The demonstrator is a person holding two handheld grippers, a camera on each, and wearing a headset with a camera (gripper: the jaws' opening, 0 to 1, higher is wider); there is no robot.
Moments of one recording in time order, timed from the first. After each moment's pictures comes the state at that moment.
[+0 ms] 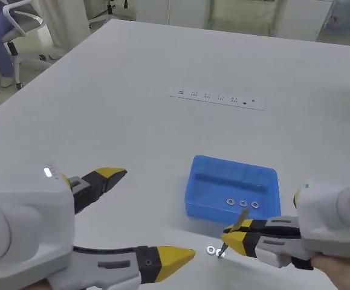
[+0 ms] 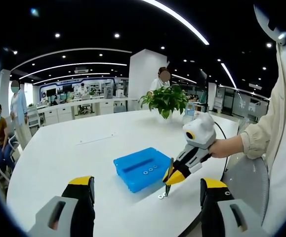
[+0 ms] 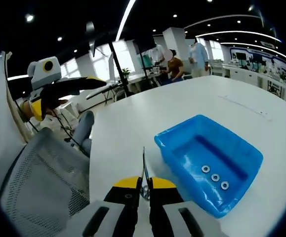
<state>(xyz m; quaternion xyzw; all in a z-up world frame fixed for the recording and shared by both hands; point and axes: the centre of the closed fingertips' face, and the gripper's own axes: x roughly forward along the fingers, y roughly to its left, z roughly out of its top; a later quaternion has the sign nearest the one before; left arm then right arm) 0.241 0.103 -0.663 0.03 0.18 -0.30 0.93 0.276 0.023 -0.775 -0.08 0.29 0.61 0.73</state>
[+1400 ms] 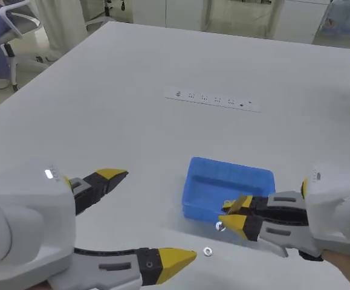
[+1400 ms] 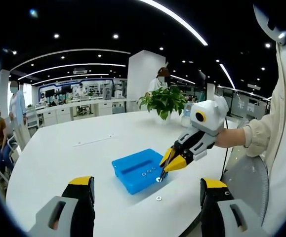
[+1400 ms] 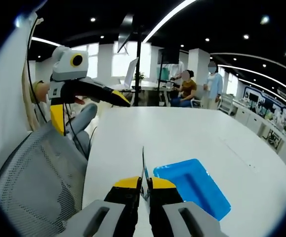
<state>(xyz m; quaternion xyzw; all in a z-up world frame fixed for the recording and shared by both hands) 0.241 0.099 -0.661 0.03 0.18 -0.31 0.93 0.286 0.032 -0.710 -0.18 0.17 0.62 0.74</state>
